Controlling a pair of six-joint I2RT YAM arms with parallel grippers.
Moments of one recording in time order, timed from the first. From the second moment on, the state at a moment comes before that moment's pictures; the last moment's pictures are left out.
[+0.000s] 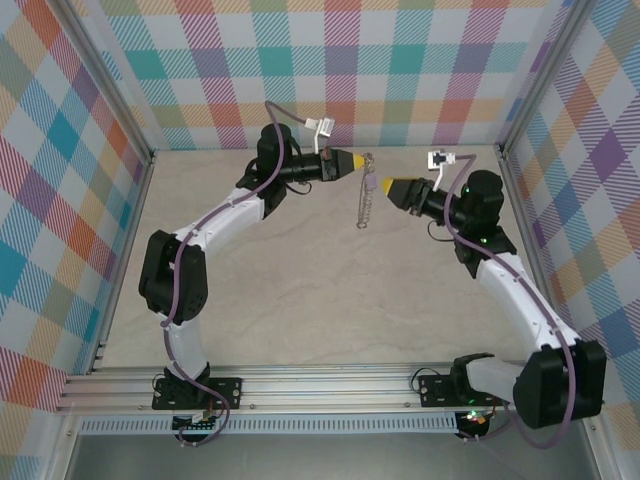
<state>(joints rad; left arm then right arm) -0.49 1.89 1.56 0.30 0.90 -0.80 0.18 1.22 0.92 0.26 -0.77 0.68</state>
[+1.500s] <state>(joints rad) -0.49 1.86 1.54 0.37 0.90 -0.89 0.22 1.51 1.00 0.71 -0.85 0.96</state>
